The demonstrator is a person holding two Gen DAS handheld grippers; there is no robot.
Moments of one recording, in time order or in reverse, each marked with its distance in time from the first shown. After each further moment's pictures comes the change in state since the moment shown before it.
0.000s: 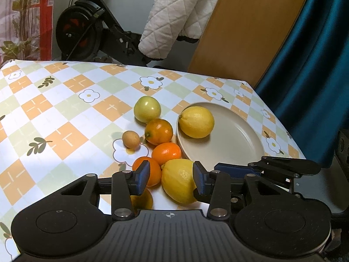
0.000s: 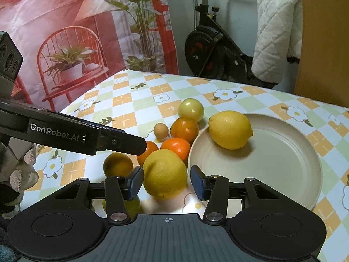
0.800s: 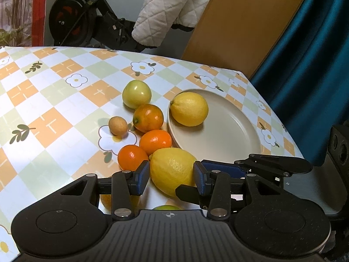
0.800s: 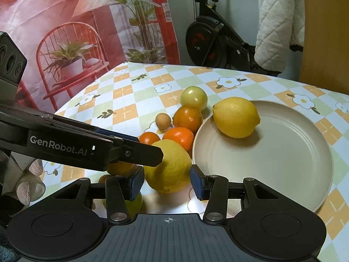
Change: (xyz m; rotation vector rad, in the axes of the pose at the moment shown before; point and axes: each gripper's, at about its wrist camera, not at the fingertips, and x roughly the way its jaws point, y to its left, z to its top) left arm 0.020 -0.001 -0.007 -0.025 0.057 -0.047; right arm 0.013 -0.003 -0.004 0.030 0.041 0.020
